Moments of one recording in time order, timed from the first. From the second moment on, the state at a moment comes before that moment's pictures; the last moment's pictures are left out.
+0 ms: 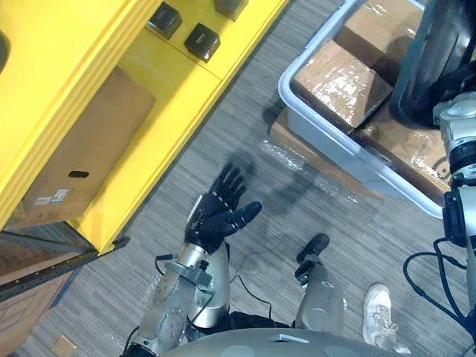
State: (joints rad) left arm 0.23 0.26 -0.35 -0.10 -0.71 -0.29 -0.26; right arm -1.18 -0.81 0.19 1.10 -0.03 0.19 -0.56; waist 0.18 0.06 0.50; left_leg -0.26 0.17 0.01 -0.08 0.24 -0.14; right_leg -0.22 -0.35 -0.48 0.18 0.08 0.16
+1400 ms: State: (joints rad) left arm -0.20 0.16 -0.48 0.15 -0.78 0.13 -0.01; right arm -0.30 -0.23 0.27 0.38 -0.60 -0.13 -0.60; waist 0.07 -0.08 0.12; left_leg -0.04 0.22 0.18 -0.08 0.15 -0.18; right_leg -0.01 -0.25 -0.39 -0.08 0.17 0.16
